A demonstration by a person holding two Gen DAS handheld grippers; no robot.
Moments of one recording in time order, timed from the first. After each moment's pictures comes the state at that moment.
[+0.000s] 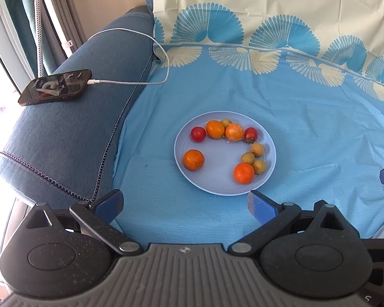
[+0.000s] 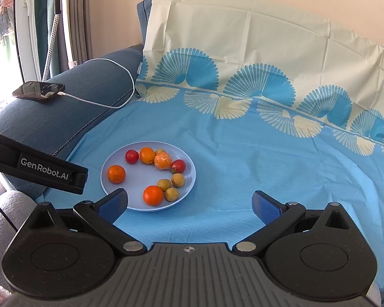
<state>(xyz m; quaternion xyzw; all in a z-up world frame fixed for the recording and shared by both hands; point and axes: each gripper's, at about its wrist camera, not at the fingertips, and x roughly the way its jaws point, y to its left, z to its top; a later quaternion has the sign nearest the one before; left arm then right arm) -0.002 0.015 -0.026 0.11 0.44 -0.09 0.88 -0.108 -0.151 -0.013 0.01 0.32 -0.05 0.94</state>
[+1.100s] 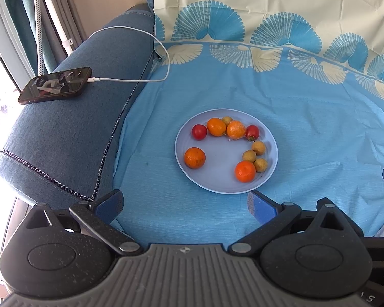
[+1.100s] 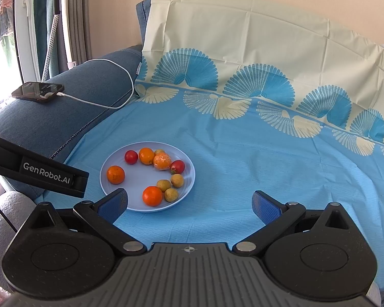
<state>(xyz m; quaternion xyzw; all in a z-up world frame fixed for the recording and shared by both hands) -0.001 0.016 -0.029 0.11 0.45 -0.09 0.88 -0.108 -0.152 -0.011 0.01 0.32 -0.05 0.94</state>
